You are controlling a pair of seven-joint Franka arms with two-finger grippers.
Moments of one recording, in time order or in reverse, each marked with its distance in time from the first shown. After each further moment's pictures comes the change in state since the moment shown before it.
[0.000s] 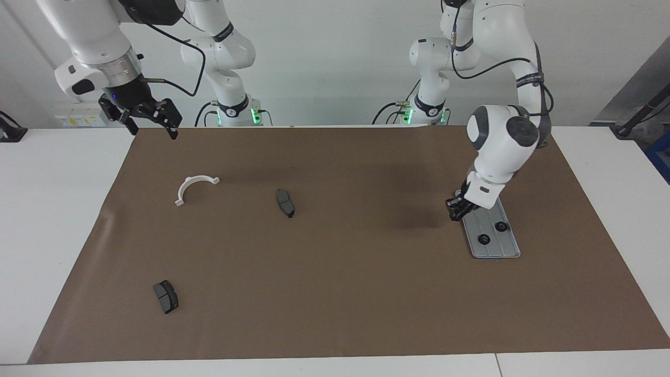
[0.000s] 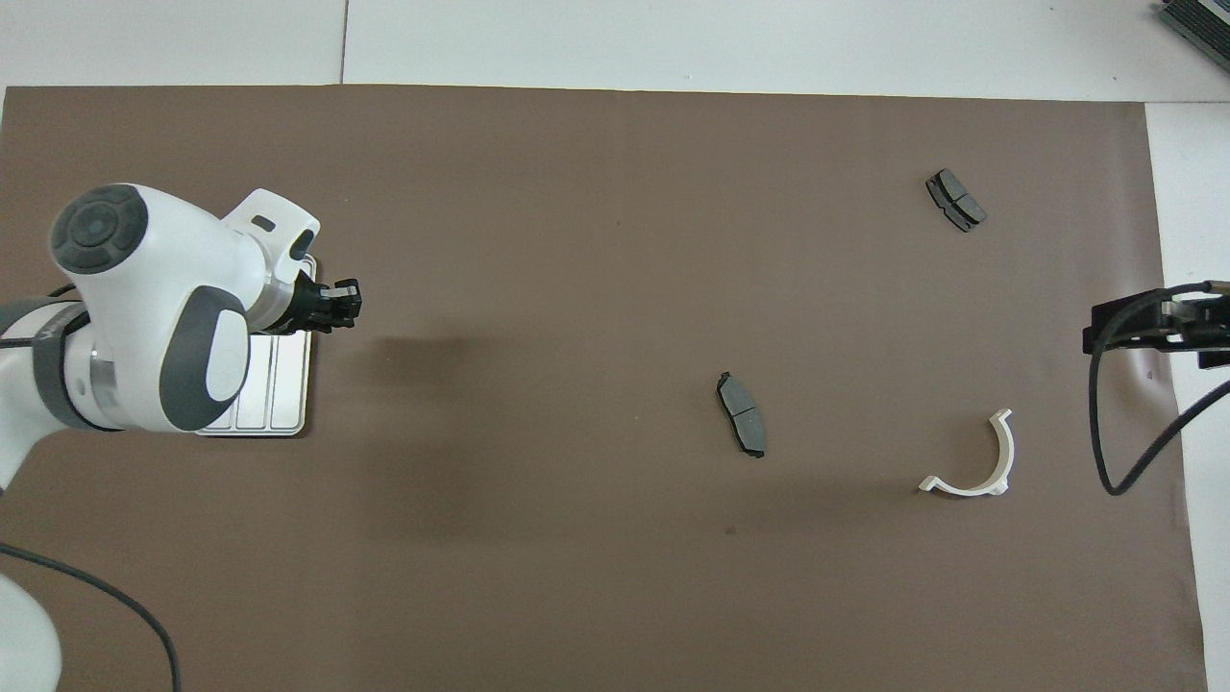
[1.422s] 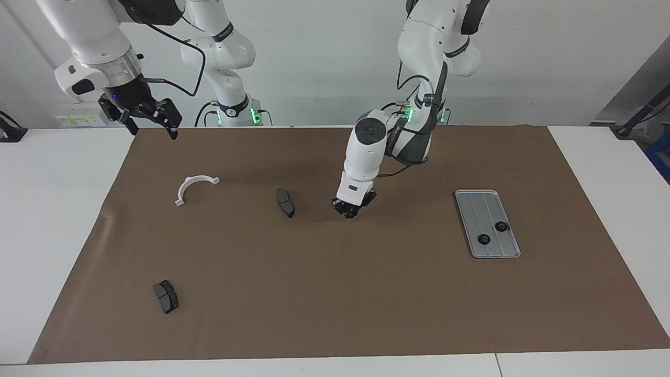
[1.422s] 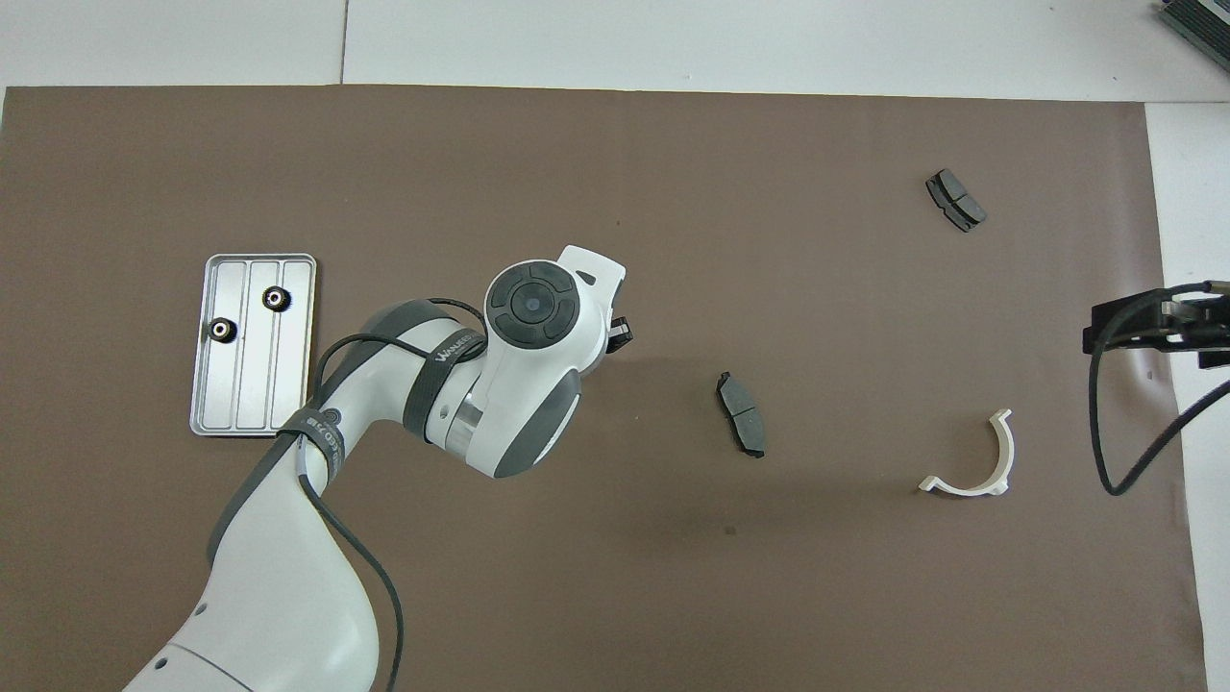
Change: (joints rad) left arm -0.418 0.222 0.013 0.200 0.023 0.065 -0.502; right arm 0.000 0.000 0.000 0.000 0.000 0.000 0.000
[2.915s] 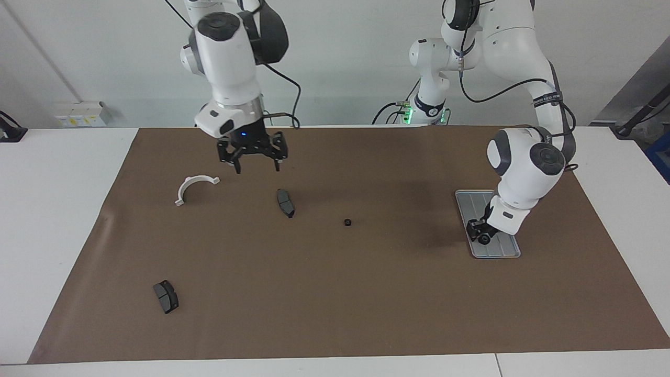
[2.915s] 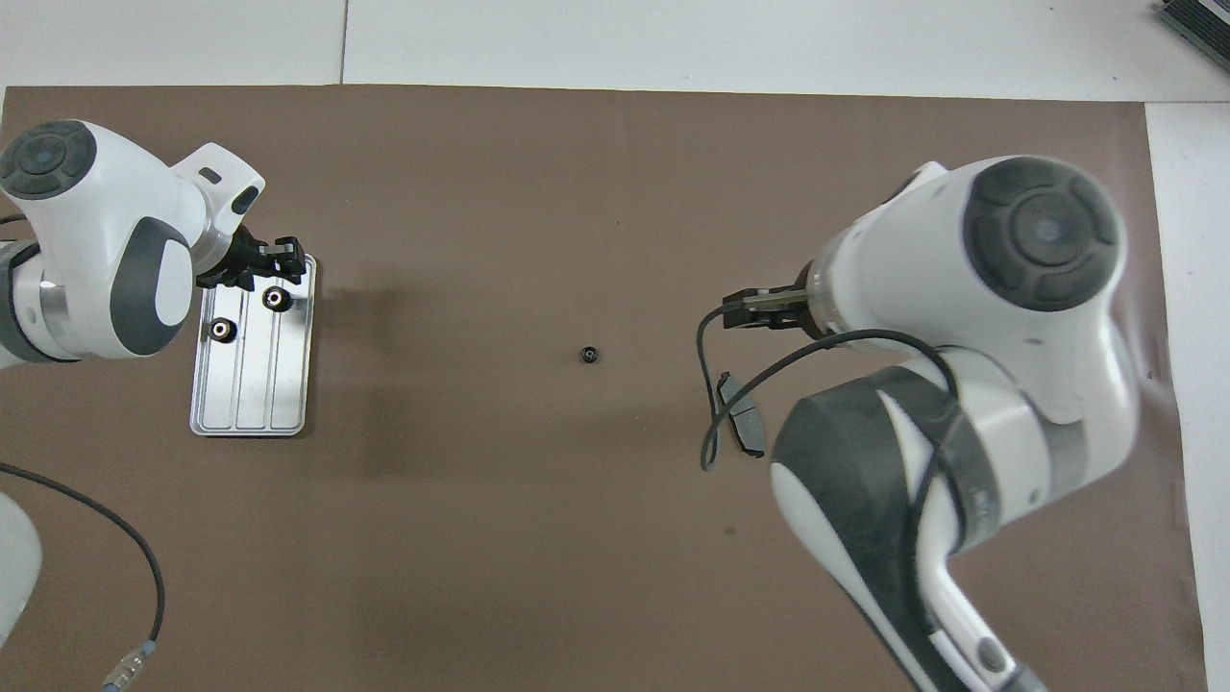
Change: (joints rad) left arm 0.560 -0.039 0.047 0.006 0.046 -0.113 0.805; right arm 0.437 0.200 0.017 -0.073 0.020 0.418 0.246
